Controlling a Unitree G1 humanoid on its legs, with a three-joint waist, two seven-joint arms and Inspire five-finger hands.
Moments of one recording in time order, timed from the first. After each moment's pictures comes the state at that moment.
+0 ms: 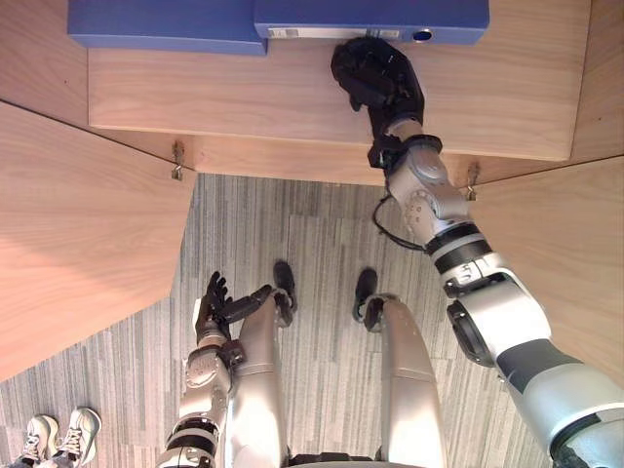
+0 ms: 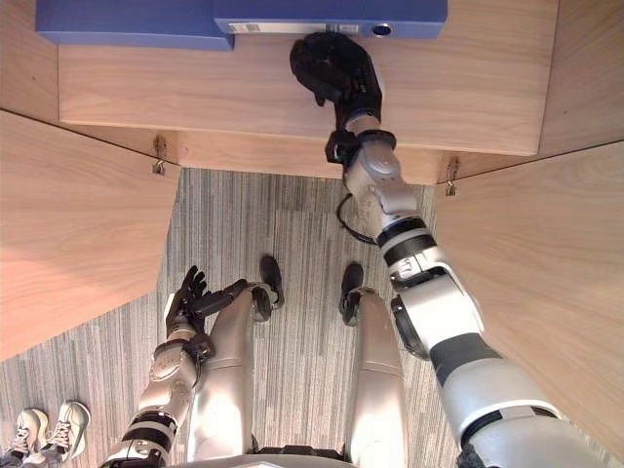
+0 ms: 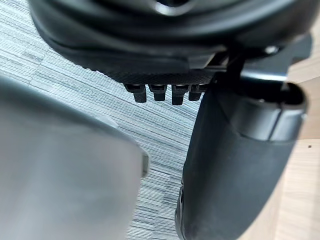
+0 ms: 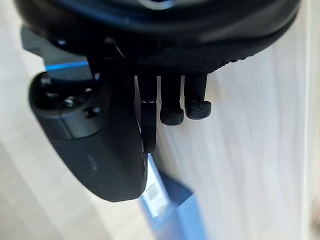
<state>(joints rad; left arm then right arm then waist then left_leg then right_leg) -0.15 0.08 0.13 0.65 -0.32 -0.20 0.09 -1.17 -0.19 0.19 0.81 0.80 -0.10 -0.19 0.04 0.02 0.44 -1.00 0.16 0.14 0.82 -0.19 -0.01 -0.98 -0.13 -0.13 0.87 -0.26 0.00</state>
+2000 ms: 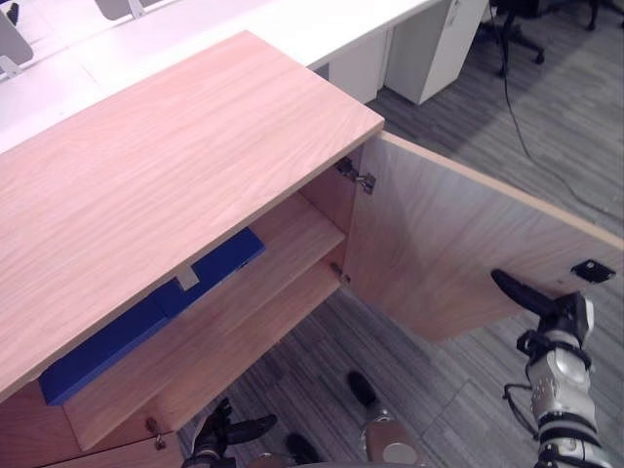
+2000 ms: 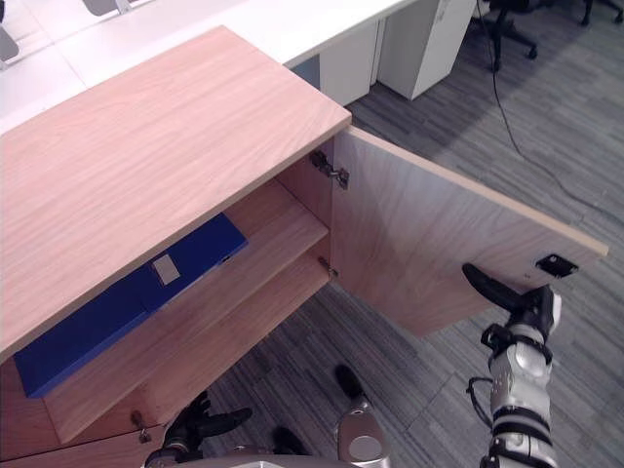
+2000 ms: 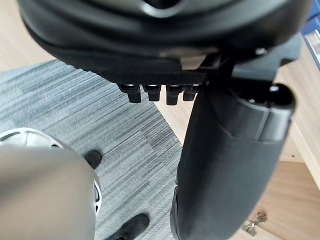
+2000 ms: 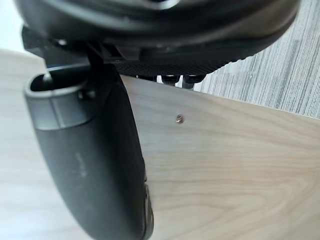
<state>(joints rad) 0.15 0.12 0.08 0.95 -0.10 -0.15 -0.01 -0.20 -0.48 -0.34 0.71 0.40 -0.14 -0.11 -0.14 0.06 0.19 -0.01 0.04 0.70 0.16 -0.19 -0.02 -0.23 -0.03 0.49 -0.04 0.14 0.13</state>
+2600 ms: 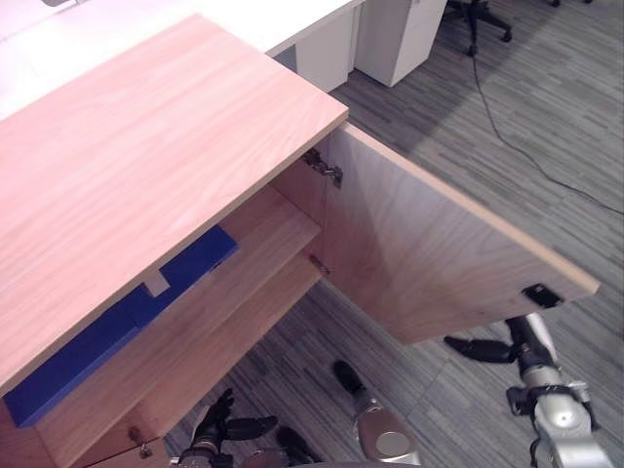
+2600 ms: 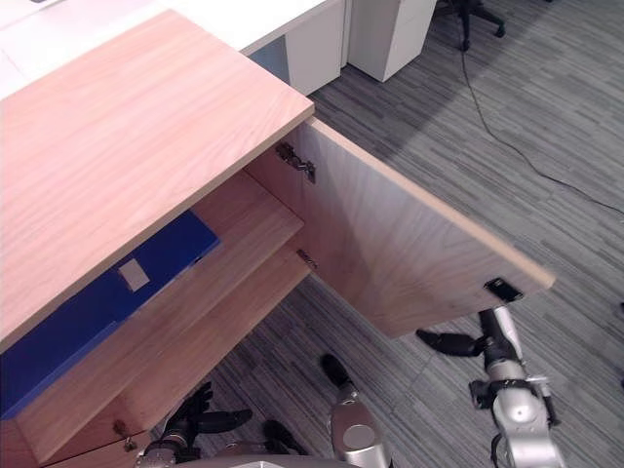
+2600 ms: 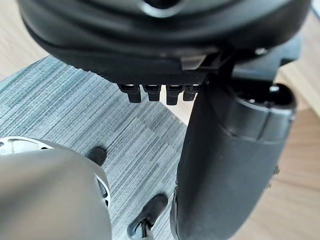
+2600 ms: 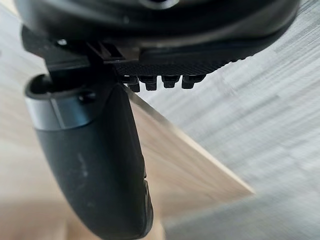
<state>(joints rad) 0.14 0.17 0.07 0.96 0.06 -0.16 -0.03 0.32 -0.48 -0.04 0.31 -0.07 -0.16 0.00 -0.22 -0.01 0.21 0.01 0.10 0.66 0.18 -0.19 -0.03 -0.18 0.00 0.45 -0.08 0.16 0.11</state>
